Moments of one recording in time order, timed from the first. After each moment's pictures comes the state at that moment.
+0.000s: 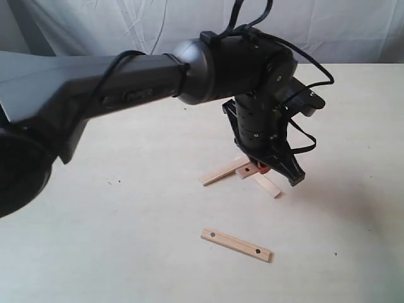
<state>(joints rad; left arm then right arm) -0.78 2.23 -1.88 0.02 1.04 0.08 -0.11 0.01 0.00 0.35 -0.10 0.03</state>
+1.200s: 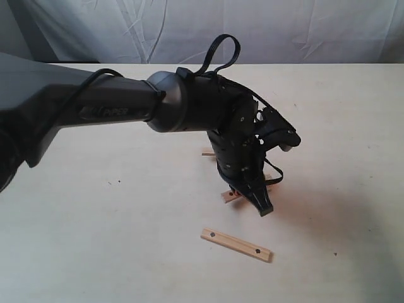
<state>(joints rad) -0.75 2.17 -1.57 -0.05 0.74 0.30 -0.11 0.01 0.00 0.35 -0.10 0.03</state>
